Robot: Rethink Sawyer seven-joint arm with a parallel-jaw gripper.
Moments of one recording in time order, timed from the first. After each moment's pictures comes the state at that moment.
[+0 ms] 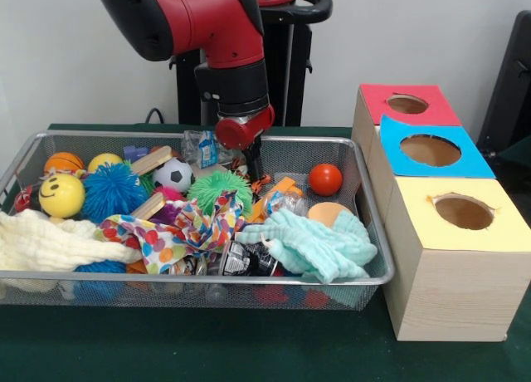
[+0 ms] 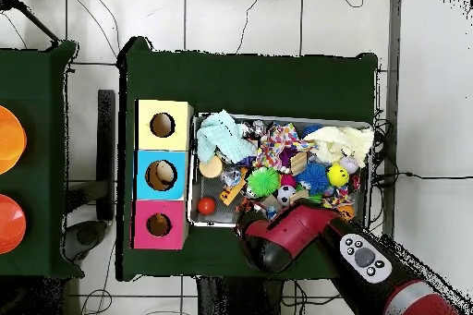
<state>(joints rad) -0.73 -0.52 0.52 2.00 -1.20 0.20 1.38</state>
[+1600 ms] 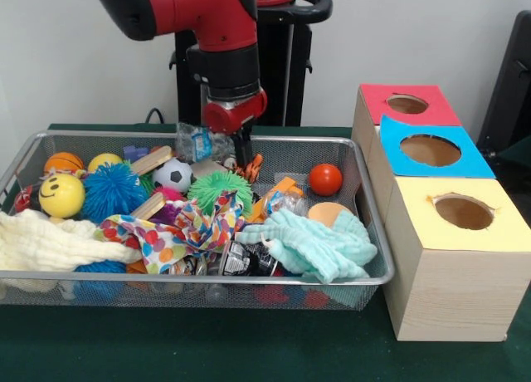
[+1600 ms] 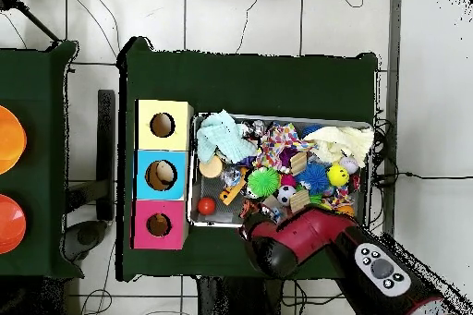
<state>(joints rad) -0.78 -0.60 0.52 2.04 -1.08 0.26 1.38</state>
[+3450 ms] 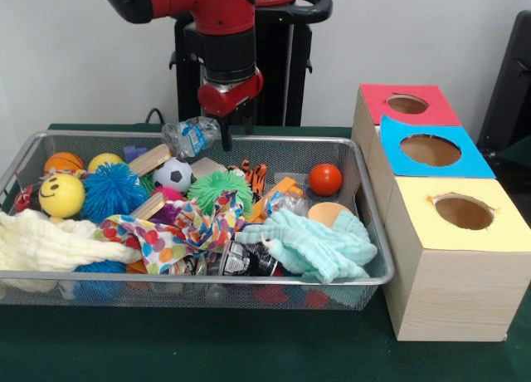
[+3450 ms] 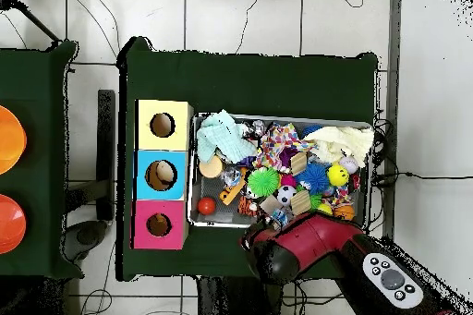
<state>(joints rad) -0.82 -0.64 0.57 2.10 -1.03 0.39 1.38</state>
